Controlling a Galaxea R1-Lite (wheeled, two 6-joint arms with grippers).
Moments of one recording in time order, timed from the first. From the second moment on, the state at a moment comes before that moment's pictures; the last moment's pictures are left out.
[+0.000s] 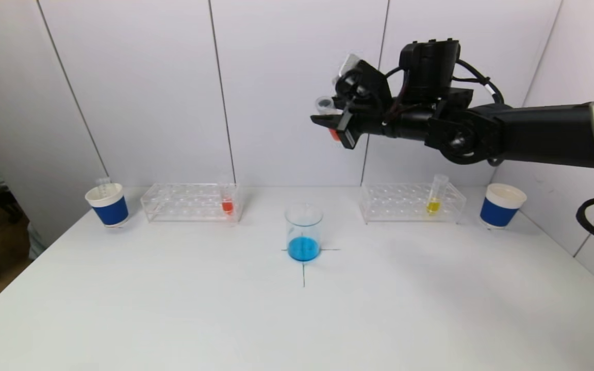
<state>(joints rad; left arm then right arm) -0.01 0.00 0.00 0.00 -0.03 0.08 0.43 2.16 -1.82 -0.25 0.45 -0.70</state>
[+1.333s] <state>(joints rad) -0.01 0.00 0.00 0.00 -0.03 0.08 0.41 2.31 -1.70 -0.24 0.60 -1.40</state>
